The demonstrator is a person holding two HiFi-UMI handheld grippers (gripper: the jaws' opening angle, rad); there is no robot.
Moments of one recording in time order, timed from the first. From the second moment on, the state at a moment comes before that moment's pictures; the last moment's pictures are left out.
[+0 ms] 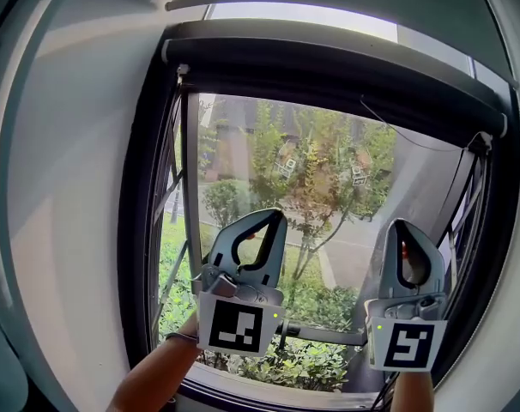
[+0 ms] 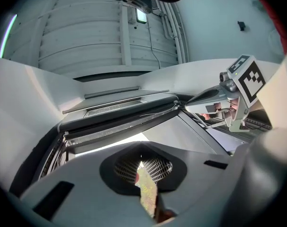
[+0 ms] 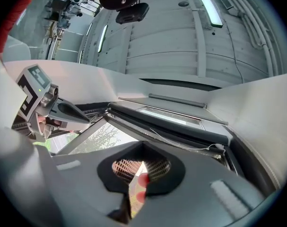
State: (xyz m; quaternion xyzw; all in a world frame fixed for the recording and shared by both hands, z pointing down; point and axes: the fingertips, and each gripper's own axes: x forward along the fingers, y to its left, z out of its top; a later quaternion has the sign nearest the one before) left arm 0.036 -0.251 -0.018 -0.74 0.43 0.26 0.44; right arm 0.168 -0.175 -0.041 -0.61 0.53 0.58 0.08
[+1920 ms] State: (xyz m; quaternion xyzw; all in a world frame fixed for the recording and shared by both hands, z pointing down) left arm 0.019 -0.321 -0.214 -0.50 0.54 -0.14 0.67; right arm 0.233 -0.239 -0.209 -0.65 0.34 0.61 -0.30
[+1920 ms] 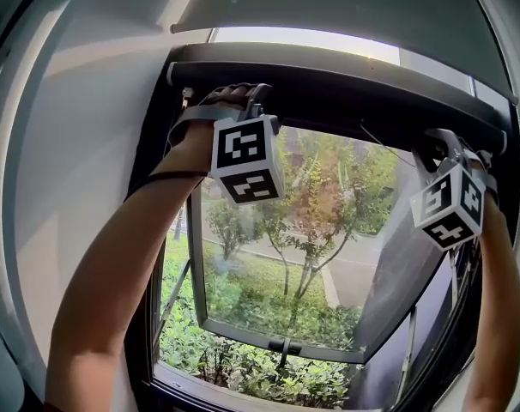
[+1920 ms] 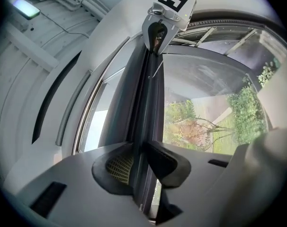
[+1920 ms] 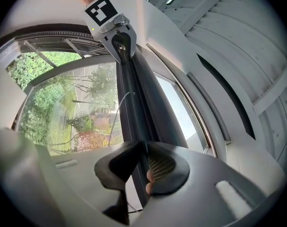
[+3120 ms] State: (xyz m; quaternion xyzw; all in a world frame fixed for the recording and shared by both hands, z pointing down) left arm 0.024 -0.323 -0.198 -0.52 0.49 -0.23 0.66; right arm 0.227 -0.235 -0.198 -0.62 0.36 0.60 -0.35
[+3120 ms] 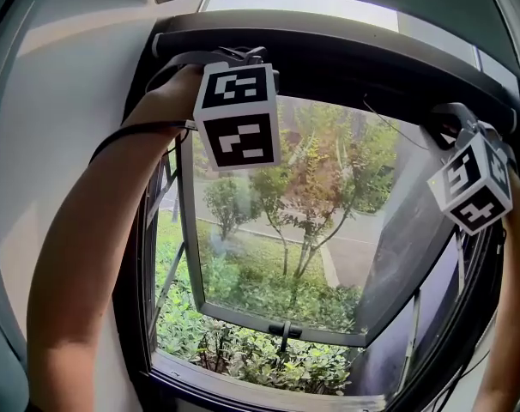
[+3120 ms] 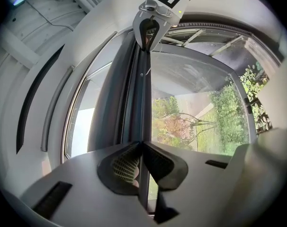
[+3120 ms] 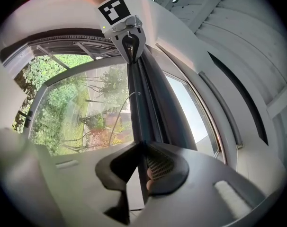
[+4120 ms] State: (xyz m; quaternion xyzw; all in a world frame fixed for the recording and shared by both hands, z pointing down) left arm 0.024 -0.319 -0.103 -0.53 0.44 -0.28 0.67; right arm 0.233 -0.236 -0.098 -0.58 0.37 0.58 -0.43
